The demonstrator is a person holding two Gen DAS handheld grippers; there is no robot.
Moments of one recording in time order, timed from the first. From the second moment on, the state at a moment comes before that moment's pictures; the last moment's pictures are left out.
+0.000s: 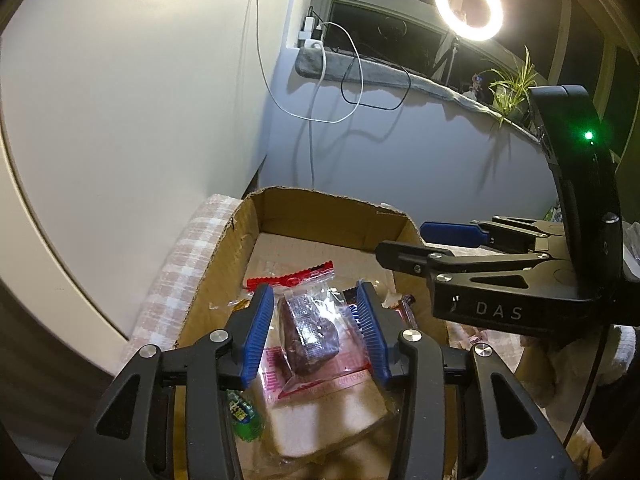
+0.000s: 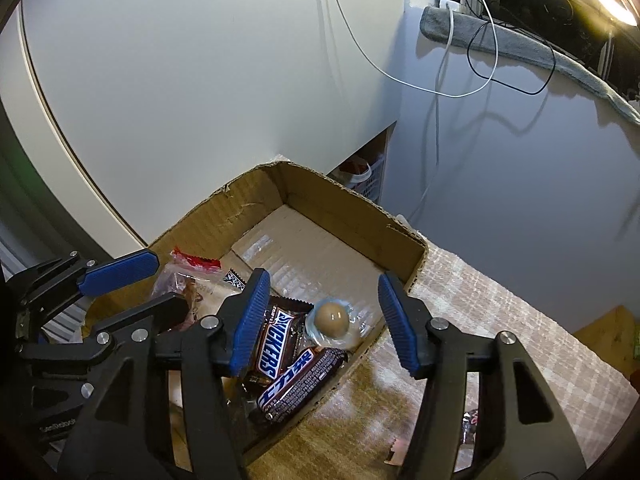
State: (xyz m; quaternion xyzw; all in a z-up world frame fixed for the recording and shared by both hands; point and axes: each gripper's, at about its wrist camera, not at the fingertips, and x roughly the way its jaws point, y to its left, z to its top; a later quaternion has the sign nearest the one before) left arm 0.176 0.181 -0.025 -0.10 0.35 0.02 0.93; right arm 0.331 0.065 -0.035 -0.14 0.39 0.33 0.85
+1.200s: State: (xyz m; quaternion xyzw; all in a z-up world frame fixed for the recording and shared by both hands) left arm 0.140 0.103 -0.005 -0.09 0.34 -0.05 0.94; right arm 0.259 -0.106 -0.014 -0.11 0.37 0.25 0.89
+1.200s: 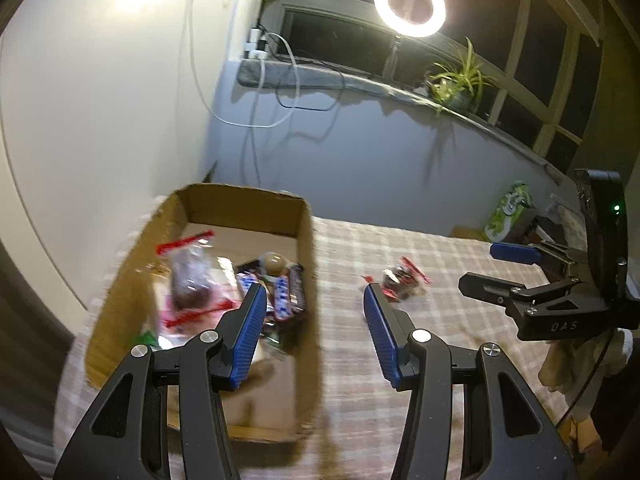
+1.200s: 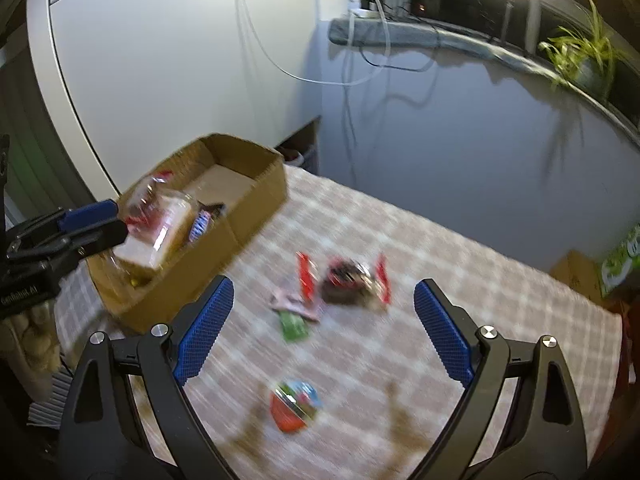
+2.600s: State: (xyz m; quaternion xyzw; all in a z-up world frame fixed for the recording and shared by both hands) left arm 0.149 -0.039 -0.088 0.00 0.42 -0.19 0.89; right arm 0.368 -0.094 -0.104 -0.06 0.47 0.26 0.84
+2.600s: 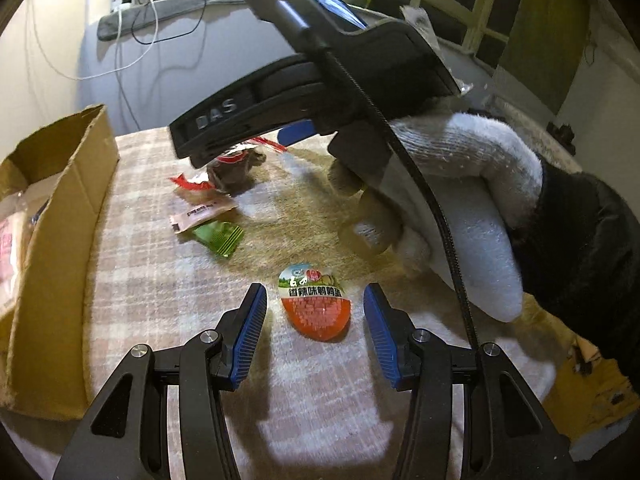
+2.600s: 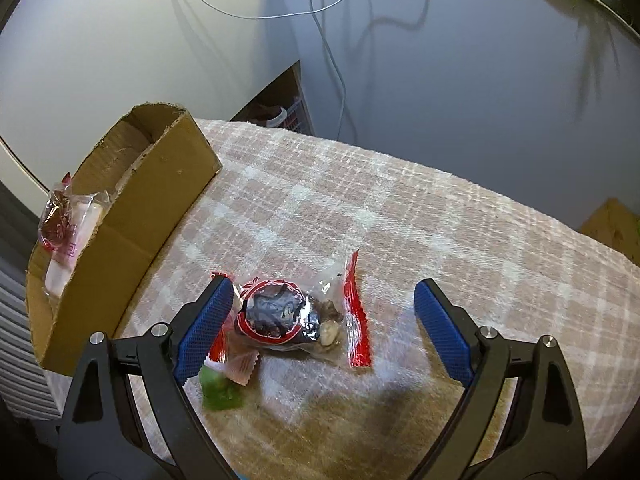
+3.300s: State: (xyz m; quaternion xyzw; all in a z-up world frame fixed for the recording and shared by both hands) left arm 0.160 -0.055 -0.093 0.03 0.44 -0.17 0.88; right arm 0.353 -0.081 -0.102 -0.06 0.46 0.30 0.83
